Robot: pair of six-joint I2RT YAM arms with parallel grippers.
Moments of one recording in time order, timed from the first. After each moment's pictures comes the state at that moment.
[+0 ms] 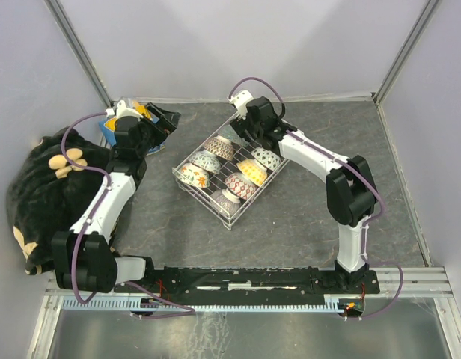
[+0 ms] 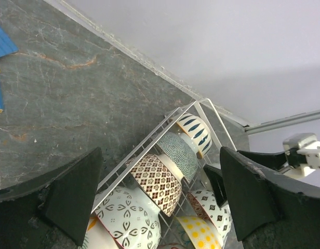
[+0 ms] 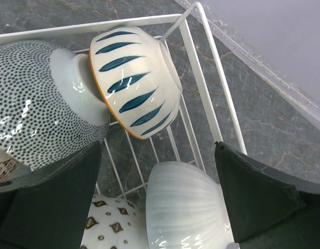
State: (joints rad) left arm -0.09 1.28 0.95 0.12 0.09 -0.78; right arm 0.59 1.96 1.60 -0.18 0.30 -0.30
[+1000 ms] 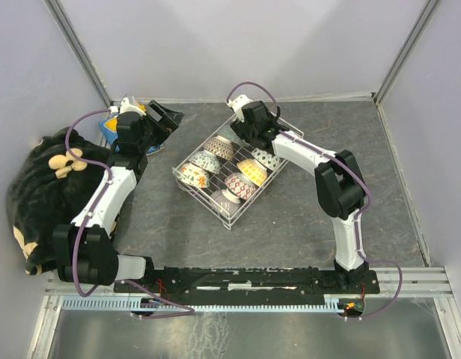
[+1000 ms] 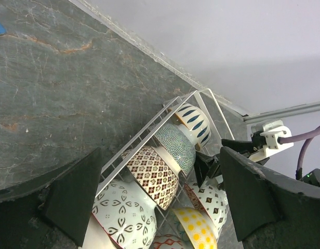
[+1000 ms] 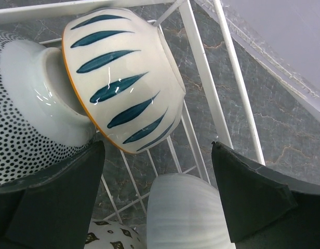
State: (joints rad) left arm -0.09 1.33 1.02 0.04 0.13 -0.79; right arm 0.58 2.09 1.67 -0.17 0.39 -0.32
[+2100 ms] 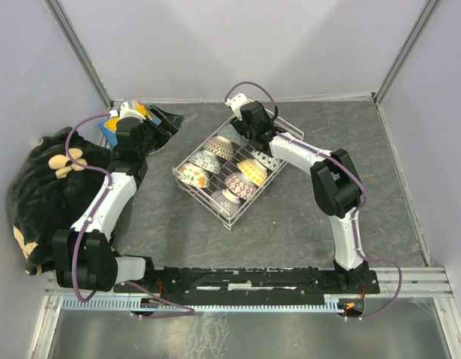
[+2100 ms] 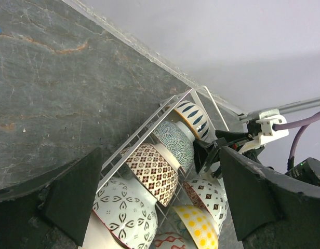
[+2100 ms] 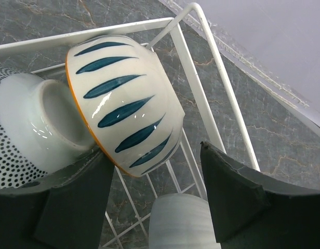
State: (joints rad) left arm -0.09 1.29 0.95 0.11 0.14 -0.79; right arm 0.59 2.13 1.67 -0.06 0.43 -0.34
